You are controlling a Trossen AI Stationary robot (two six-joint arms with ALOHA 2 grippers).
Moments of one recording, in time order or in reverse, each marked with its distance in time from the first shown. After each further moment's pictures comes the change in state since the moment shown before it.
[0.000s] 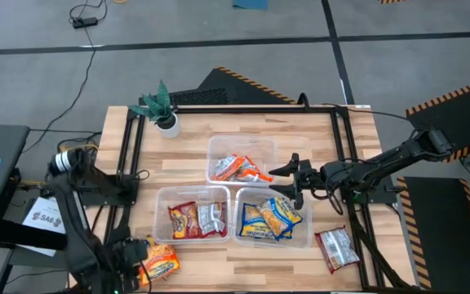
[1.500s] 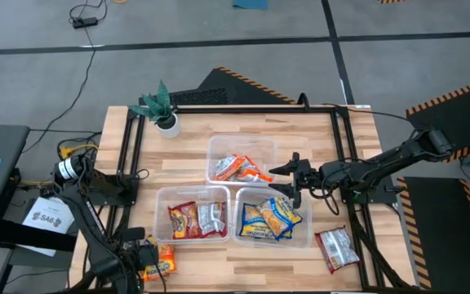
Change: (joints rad) left arm 0.080 0.072 -0.116 0.121 0.150 0.300; right arm -0.011 0.000 0.000 -0.048 0.026 0.002
